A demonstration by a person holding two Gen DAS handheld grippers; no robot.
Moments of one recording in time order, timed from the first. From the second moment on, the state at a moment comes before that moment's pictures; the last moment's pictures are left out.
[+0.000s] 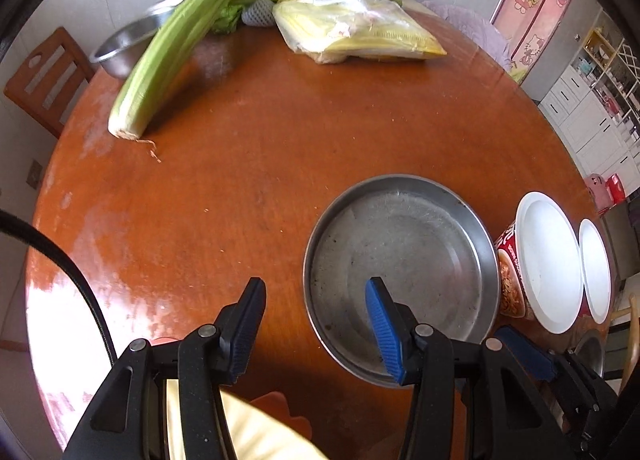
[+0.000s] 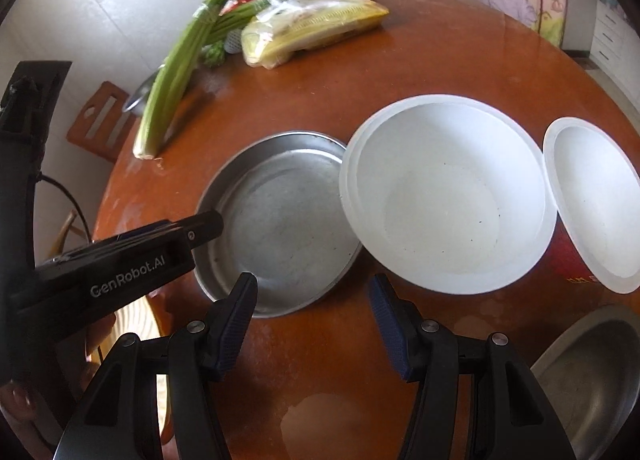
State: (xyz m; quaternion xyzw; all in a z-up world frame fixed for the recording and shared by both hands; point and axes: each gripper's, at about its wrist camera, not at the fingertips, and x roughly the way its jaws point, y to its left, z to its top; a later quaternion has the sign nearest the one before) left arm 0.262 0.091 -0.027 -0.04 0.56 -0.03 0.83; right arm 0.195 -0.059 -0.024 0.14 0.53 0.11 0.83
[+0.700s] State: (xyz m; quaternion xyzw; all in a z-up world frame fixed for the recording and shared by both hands) left arm 0.254 0.093 -0.026 -0.04 0.55 -0.03 0.83; right arm 0.196 -0.046 -0.020 0.12 0.52 0.12 0.84
